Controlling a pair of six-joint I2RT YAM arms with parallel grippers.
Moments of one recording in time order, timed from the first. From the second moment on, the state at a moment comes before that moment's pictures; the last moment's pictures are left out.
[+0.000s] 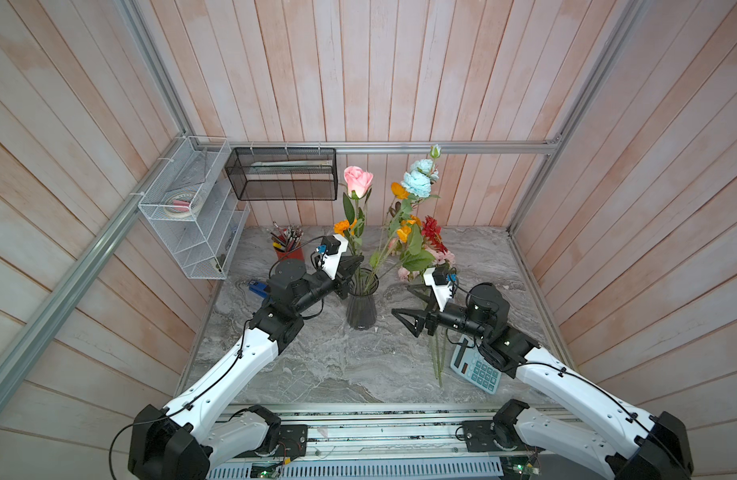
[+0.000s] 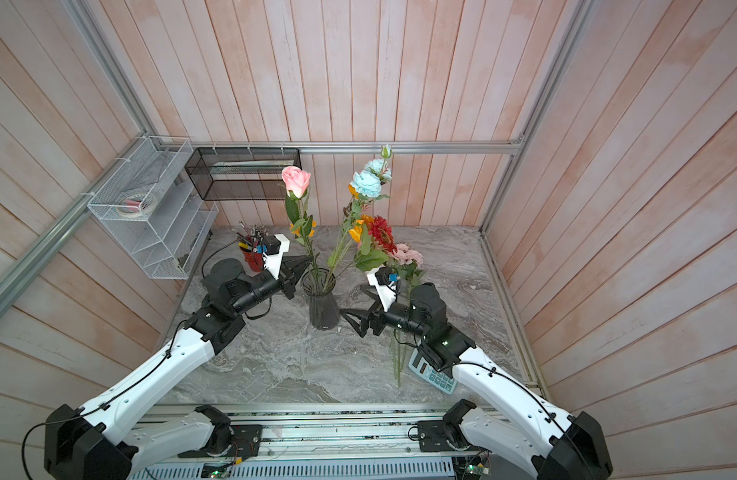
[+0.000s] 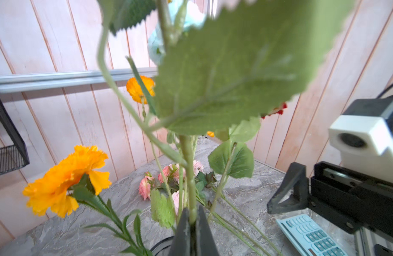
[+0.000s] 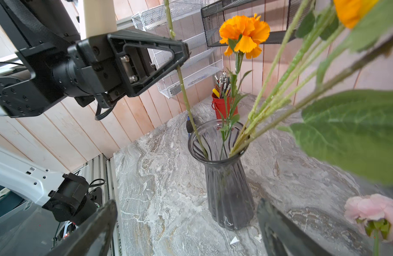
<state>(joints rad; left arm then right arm) -0.50 1.12 0.93 0.22 0.39 0.00 0.68 0.99 0.72 0.14 -0.46 0.22</state>
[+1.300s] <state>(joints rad) -0.61 0.96 0.95 0.10 0.52 -0.14 0.84 1.19 1.05 0.05 -0.47 0.11</state>
